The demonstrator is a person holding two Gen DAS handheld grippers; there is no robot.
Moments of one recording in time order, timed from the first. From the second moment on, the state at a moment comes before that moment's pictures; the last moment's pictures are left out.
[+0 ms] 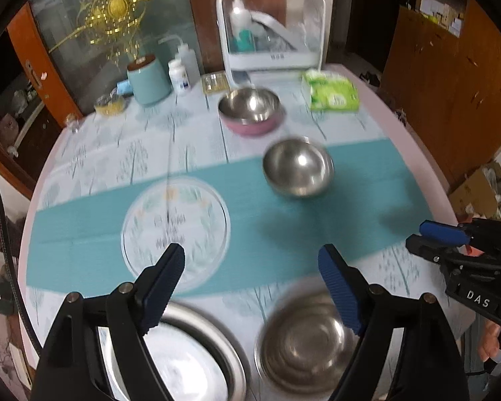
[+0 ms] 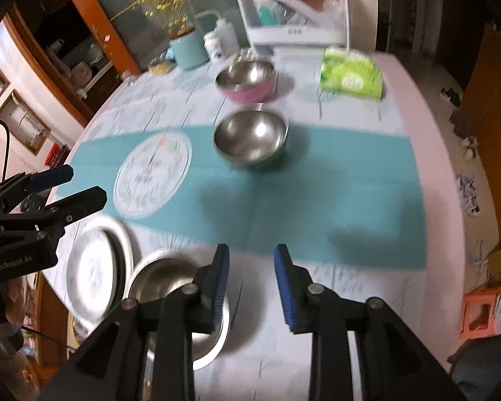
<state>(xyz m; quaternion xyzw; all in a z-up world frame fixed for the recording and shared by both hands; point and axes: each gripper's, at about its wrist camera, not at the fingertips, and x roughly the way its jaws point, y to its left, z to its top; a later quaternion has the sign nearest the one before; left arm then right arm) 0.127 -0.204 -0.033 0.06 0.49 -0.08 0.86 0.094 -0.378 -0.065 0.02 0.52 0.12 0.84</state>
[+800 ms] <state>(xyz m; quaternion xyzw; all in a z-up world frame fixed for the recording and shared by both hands) 0.387 -0.162 -0.095 0.03 0.52 -0.03 0.86 0.362 -0.363 -0.071 0.03 0.52 0.10 0.84</state>
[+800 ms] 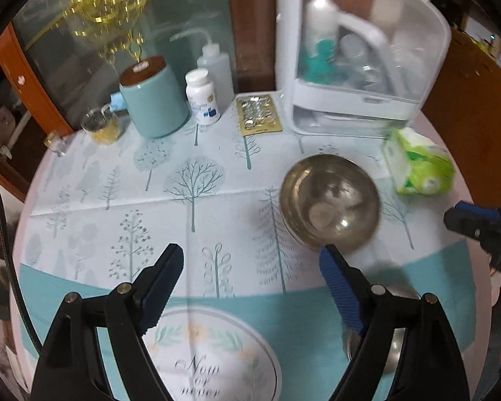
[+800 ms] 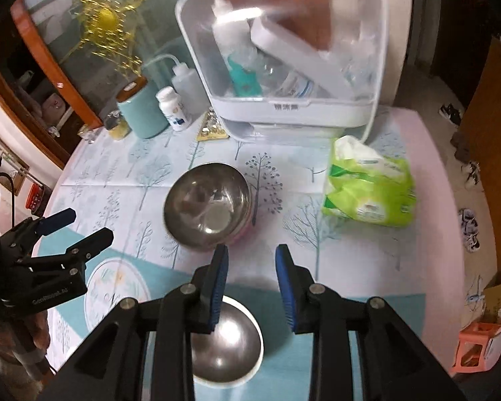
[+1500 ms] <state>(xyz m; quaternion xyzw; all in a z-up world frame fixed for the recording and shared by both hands) 0.461 -0.171 -0.183 -0.09 0.61 -0.10 0.78 0.434 -0.346 -0.158 0.10 0.60 0.10 0.79</state>
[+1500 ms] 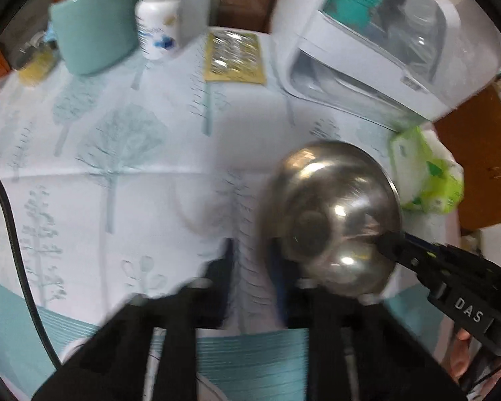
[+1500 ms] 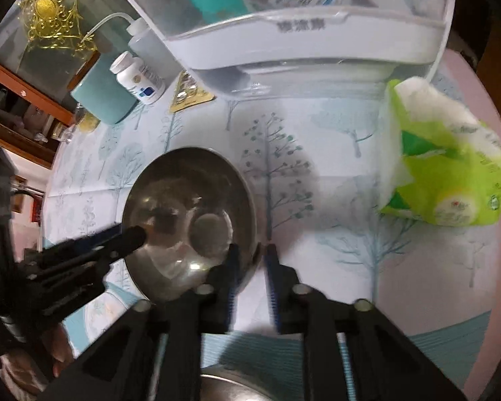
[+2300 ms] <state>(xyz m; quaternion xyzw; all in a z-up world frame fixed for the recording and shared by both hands) 0.299 -0.160 -0.057 -0.05 0.56 -0.11 0.82 0.303 -0.330 -0.060 0.08 0.57 0.16 0.80</state>
